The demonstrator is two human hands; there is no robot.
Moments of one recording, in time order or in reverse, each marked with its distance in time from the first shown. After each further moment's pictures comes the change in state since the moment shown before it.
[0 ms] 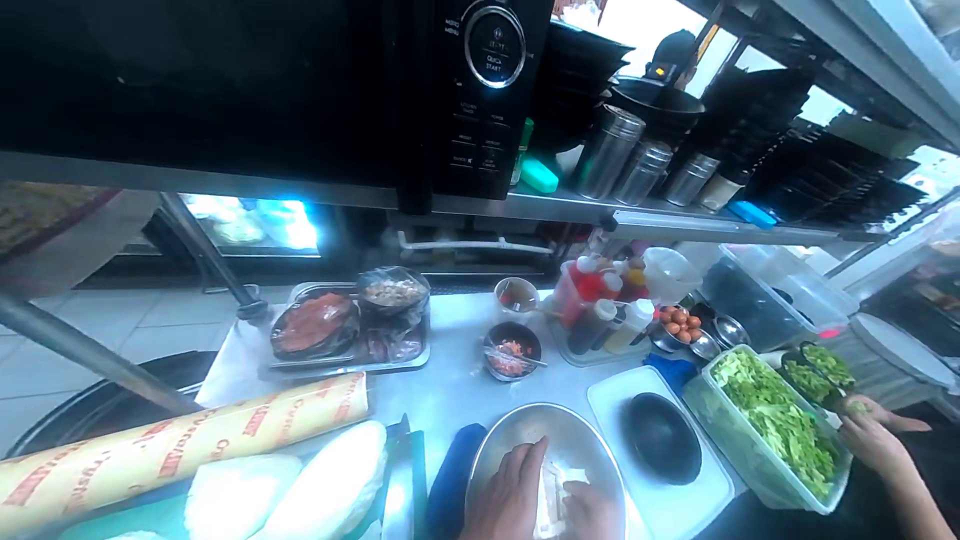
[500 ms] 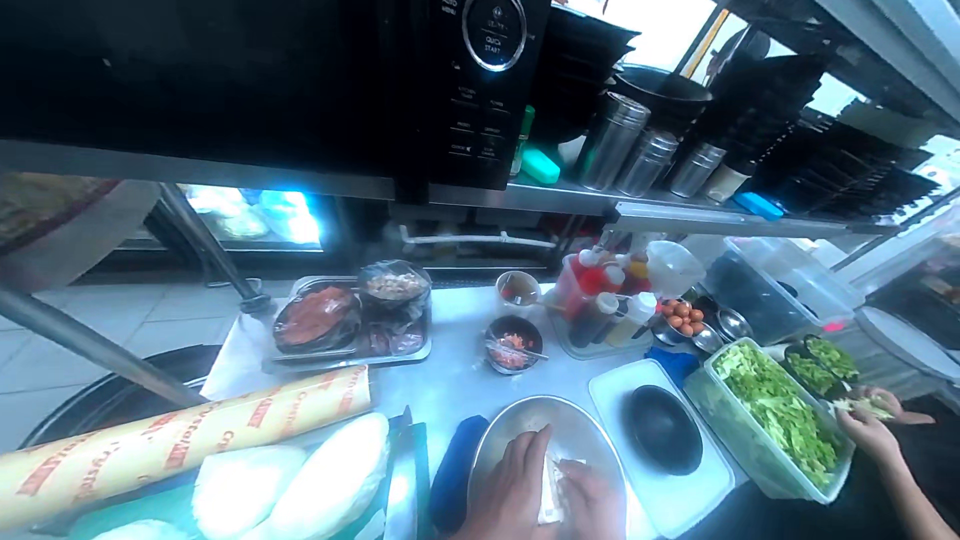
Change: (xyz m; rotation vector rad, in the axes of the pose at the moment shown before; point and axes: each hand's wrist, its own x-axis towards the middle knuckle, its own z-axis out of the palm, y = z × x) left_hand 0.002 0.001 0.001 0.012 -0.013 0.009; right_hand -0.003 -0.038 -0.011 0.094 0.119 -0.152
